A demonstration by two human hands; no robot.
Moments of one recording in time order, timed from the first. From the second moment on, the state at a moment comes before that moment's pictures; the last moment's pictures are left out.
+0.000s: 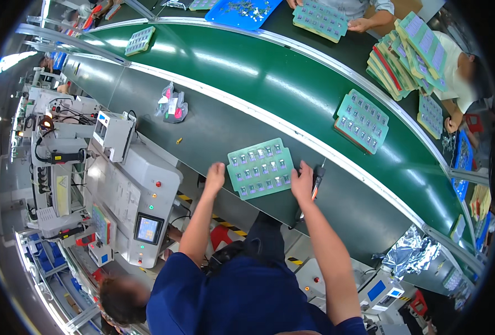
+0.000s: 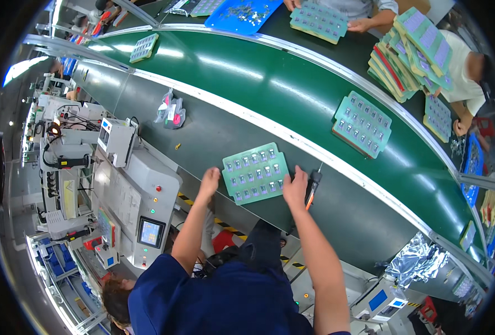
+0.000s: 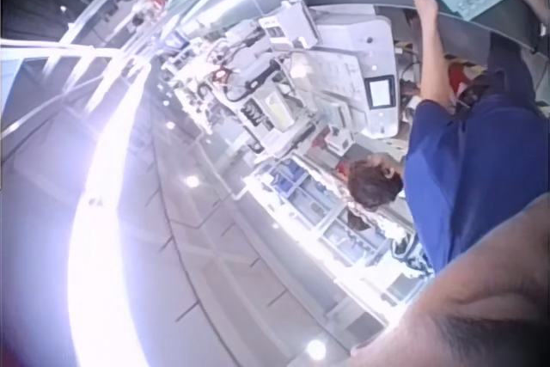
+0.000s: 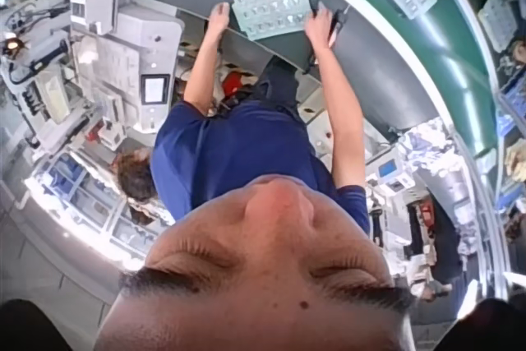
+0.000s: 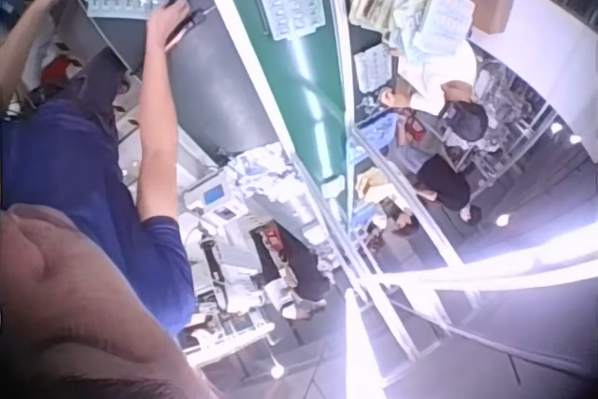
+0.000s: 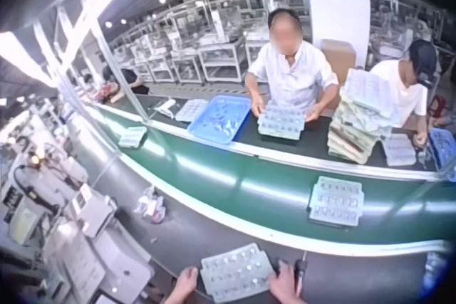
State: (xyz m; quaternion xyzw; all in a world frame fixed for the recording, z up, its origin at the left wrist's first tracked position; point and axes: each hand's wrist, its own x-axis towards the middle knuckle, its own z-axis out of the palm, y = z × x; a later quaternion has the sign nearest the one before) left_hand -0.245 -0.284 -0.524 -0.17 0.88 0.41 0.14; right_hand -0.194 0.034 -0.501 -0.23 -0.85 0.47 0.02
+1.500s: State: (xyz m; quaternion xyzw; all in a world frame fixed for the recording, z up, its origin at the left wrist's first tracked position) left_hand 0.147 0.159 -0.361 0.59 0.45 0.09 0.67; right_hand 0.393 -0.069 -0.362 -0.74 -0.24 0.41 0.47
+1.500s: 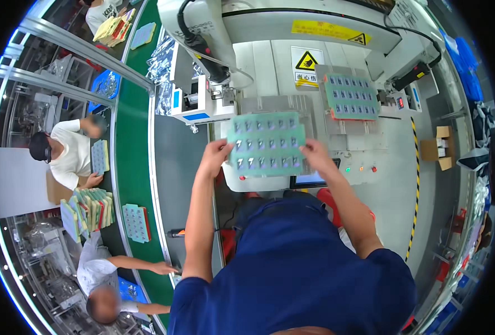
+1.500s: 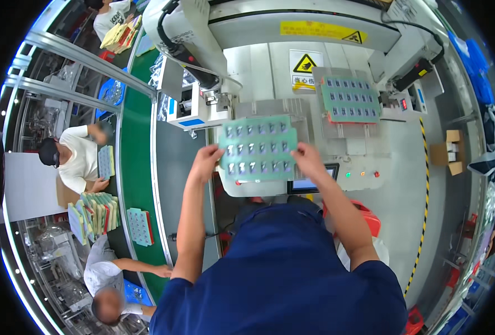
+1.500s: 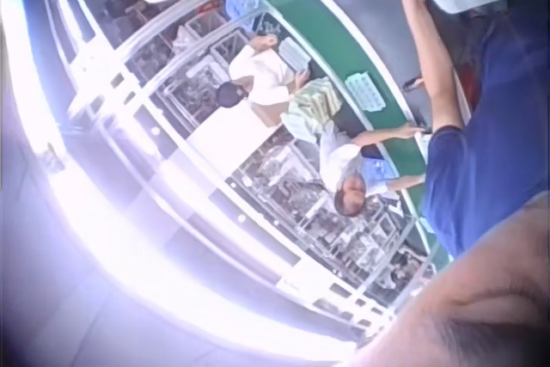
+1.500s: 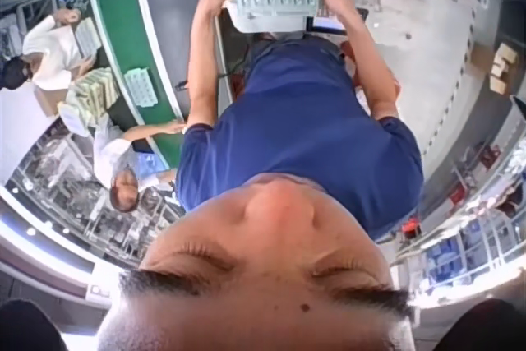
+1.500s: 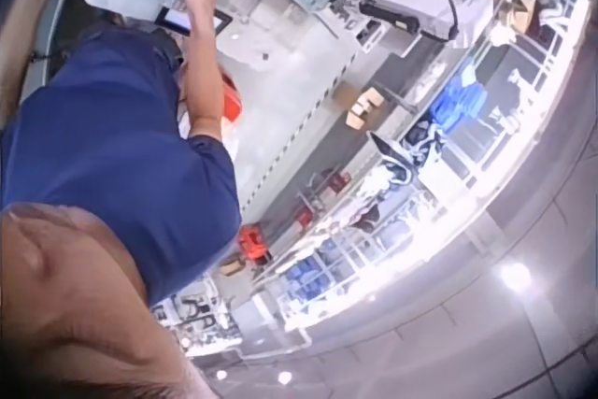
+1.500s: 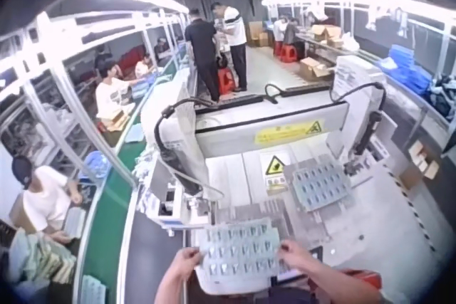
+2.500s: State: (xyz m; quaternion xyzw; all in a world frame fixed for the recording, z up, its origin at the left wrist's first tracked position) left_hand 0.206 0.169 -0.397 0.53 0.42 0.08 0.73; right_hand 0.438 -0.059 -0.406 -0.77 -0.14 0.41 0.46
